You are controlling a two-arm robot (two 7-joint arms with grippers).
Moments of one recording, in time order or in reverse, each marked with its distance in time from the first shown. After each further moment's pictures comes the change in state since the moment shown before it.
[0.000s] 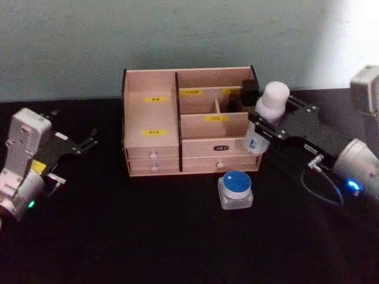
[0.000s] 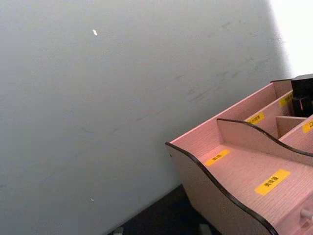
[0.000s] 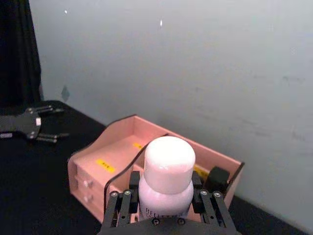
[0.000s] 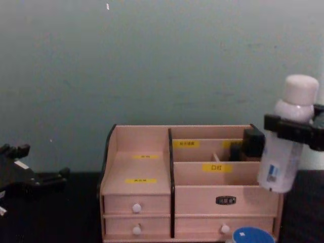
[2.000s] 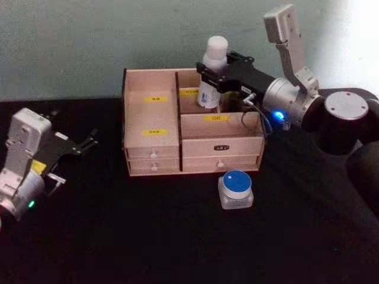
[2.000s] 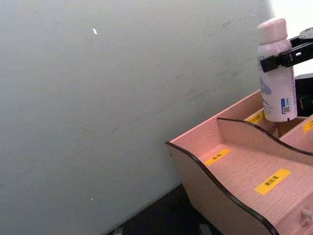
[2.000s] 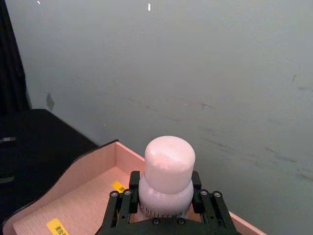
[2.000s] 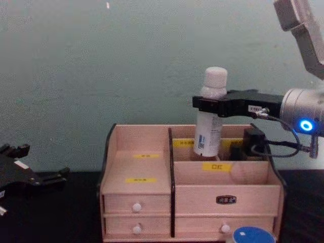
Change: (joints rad) left arm 0.000 0.000 0.000 0.000 0.000 0.000 0.000; right arm 0.548 -0.263 -0.195 0.652 -0.048 -0.038 0.065
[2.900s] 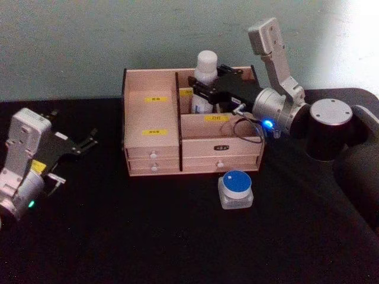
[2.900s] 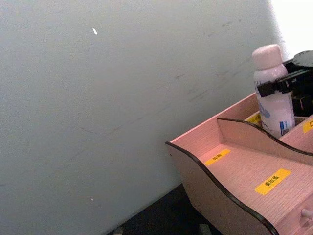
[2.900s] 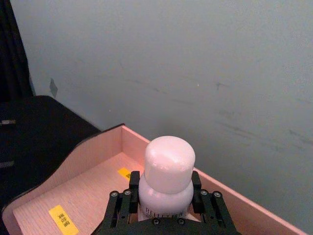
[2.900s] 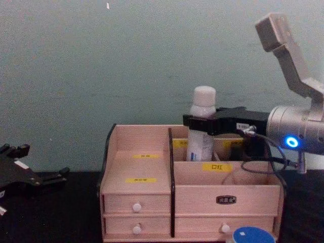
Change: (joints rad) left arm 0.000 0.000 0.000 0.000 0.000 0.000 0.000; right arm 0.031 -0.046 -0.020 0.113 -0.033 -0.025 0.020
